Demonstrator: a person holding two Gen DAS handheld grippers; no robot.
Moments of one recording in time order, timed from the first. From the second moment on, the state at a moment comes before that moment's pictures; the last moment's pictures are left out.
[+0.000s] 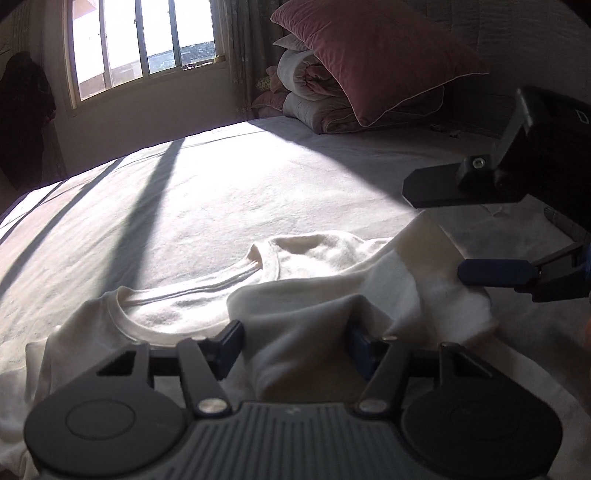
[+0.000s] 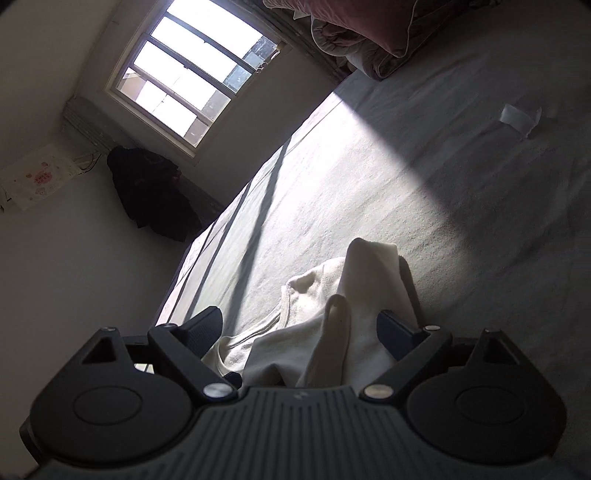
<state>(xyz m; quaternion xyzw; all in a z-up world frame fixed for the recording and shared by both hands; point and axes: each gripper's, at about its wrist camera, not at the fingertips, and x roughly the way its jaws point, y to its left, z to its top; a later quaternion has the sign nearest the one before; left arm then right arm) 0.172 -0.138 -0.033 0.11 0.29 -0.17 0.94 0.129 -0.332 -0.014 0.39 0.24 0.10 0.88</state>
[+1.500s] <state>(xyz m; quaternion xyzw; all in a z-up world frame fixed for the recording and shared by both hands) 0.157 0.082 -0.080 -0.52 0.25 -0.24 0.78 0.173 -0.200 -0.045 0.32 0.28 0.37 0.83</state>
